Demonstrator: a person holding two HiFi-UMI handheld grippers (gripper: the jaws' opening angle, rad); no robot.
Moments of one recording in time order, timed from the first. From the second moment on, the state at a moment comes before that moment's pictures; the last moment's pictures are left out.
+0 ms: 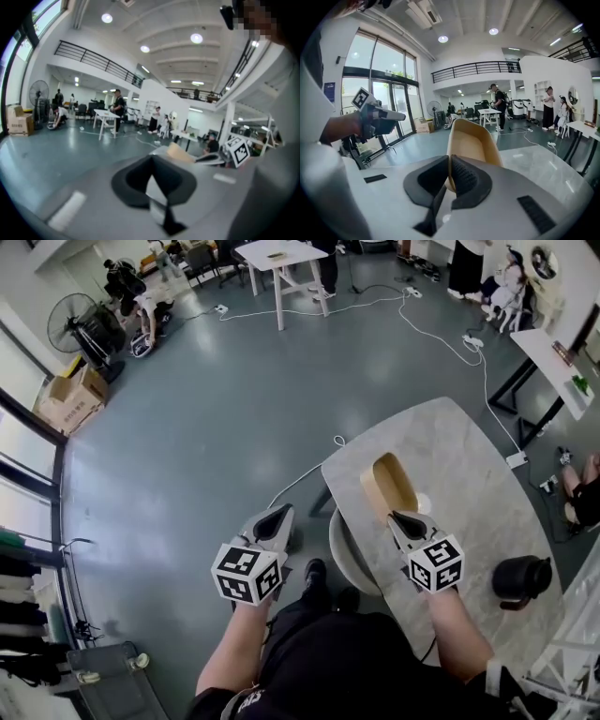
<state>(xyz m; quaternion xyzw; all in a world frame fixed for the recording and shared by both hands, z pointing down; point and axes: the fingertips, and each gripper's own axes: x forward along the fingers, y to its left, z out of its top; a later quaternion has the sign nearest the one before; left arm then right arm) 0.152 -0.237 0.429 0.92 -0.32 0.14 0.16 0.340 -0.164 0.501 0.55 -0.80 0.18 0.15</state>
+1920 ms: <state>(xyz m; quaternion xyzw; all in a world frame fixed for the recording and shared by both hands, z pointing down) -0.212 -0.349 0.595 0.81 -0.49 0.15 0.29 -0.089 -0.328 0.660 0.26 -0.89 0.23 0.29</state>
